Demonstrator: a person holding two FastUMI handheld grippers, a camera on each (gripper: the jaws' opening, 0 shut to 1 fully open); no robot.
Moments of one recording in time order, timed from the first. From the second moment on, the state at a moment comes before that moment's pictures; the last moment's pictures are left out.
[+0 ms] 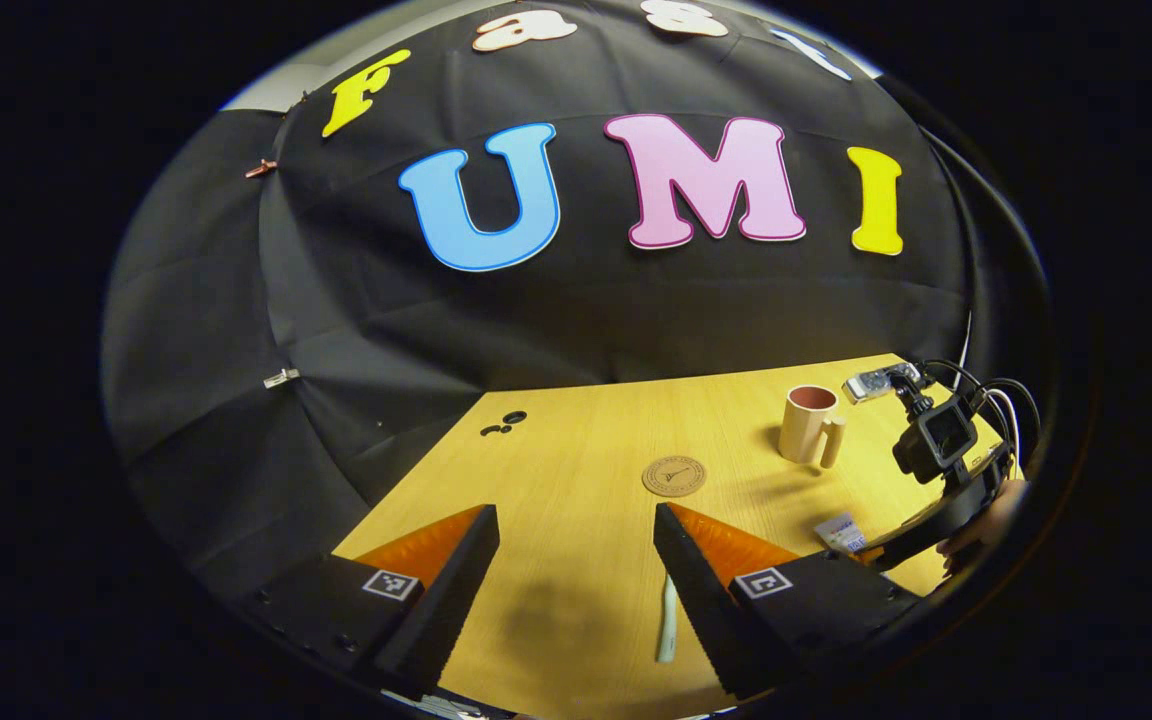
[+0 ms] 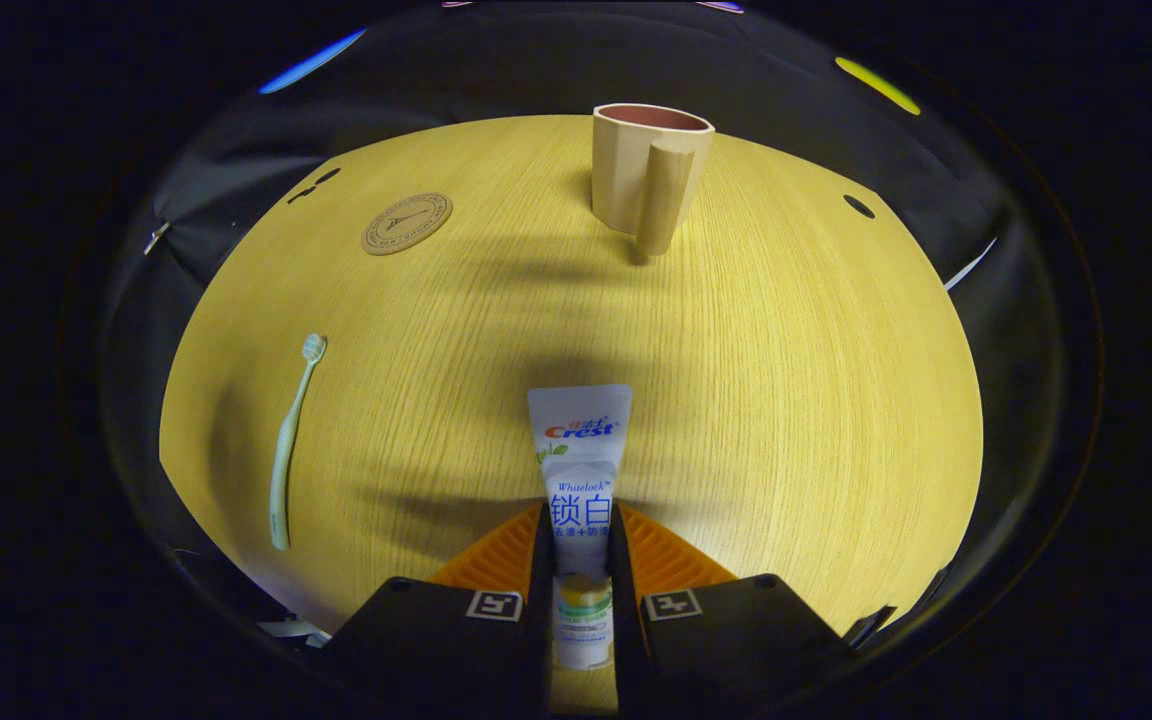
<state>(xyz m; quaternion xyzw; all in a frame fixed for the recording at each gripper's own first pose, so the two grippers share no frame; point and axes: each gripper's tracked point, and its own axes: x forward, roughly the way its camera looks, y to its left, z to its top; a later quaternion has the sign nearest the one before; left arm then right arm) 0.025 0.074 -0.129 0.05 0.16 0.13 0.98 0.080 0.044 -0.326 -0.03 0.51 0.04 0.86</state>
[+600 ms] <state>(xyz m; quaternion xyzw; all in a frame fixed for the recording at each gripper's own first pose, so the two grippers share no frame) 0.055 0.041 -0.264 -0.04 0.39 0.01 0.92 0.072 0.038 -0.314 0.01 0.49 0.06 0.87</state>
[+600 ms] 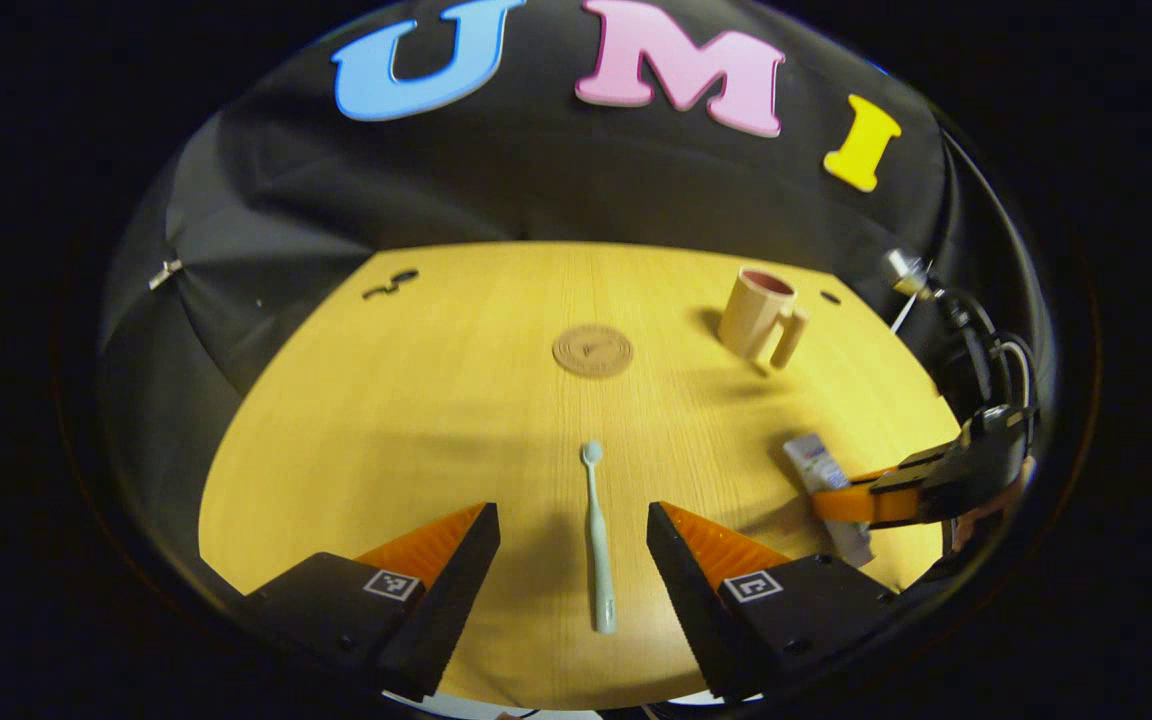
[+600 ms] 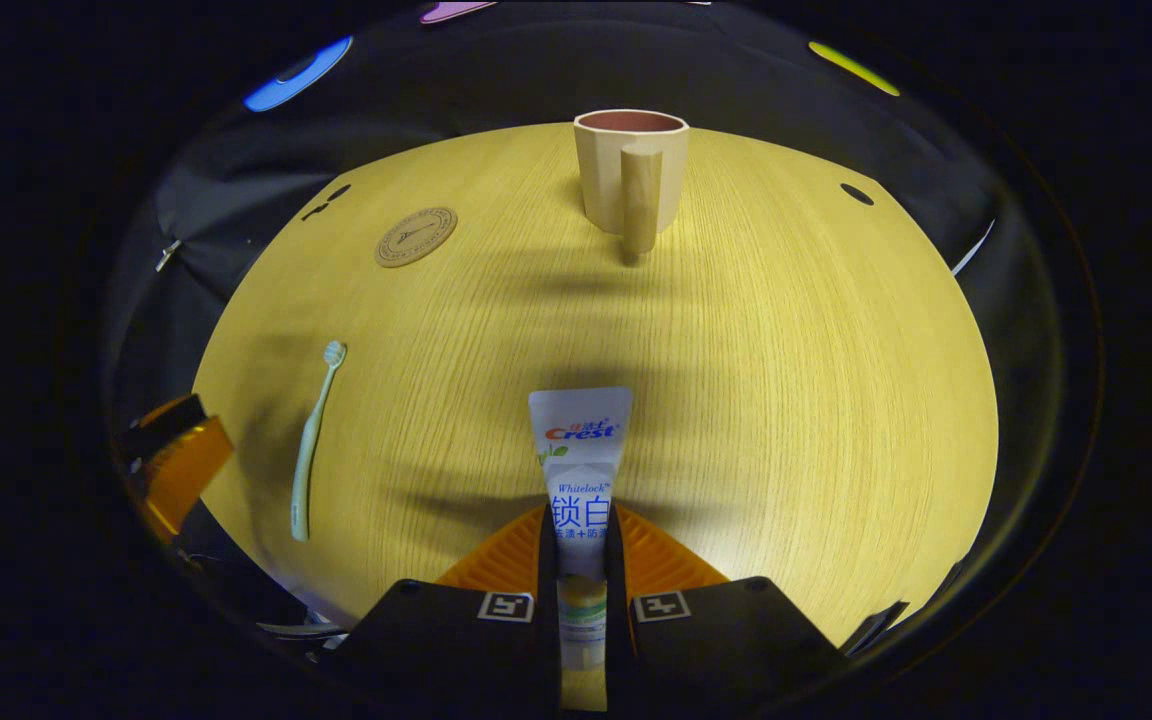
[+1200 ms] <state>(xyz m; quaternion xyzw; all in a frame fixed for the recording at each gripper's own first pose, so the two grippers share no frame) 0.067 0.023 -0.330 -0.03 0.51 0.02 0.86 0.061 0.019 -0.291 0.04 0.47 0.07 0.88</state>
